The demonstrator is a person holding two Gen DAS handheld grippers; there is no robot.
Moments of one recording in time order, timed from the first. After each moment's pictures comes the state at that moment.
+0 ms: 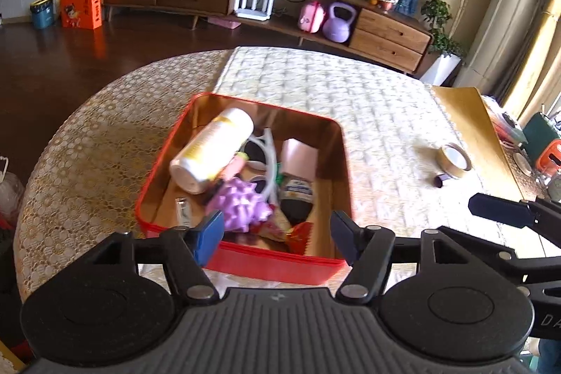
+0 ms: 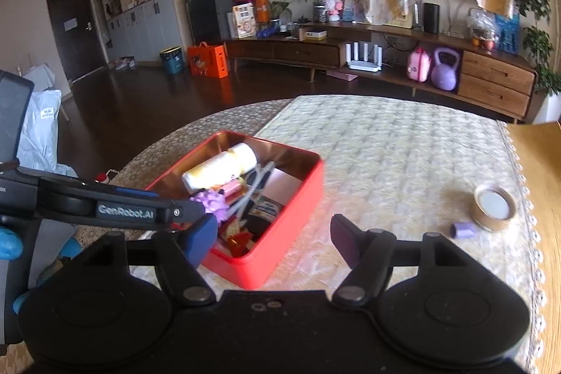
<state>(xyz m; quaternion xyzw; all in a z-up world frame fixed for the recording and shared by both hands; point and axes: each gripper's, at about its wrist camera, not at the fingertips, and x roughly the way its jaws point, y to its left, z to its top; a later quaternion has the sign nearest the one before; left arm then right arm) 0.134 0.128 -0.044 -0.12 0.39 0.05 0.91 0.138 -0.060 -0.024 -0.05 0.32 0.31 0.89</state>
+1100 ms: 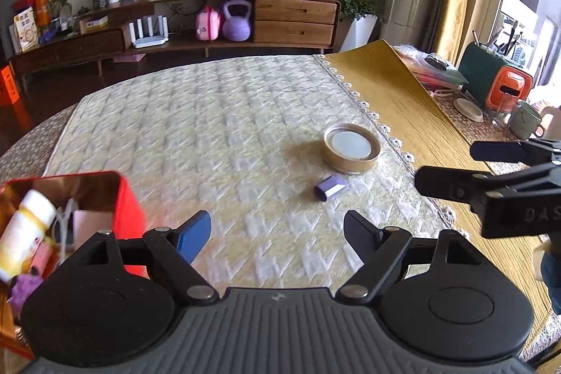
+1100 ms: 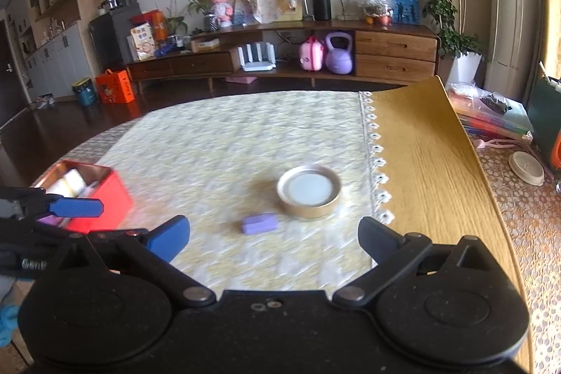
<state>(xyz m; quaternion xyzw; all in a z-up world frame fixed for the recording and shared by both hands) 0.241 -0.049 -0.063 -0.01 0.37 -0.07 0.93 0.241 -0.222 -0.053 -0.01 0.32 0.18 0.93</state>
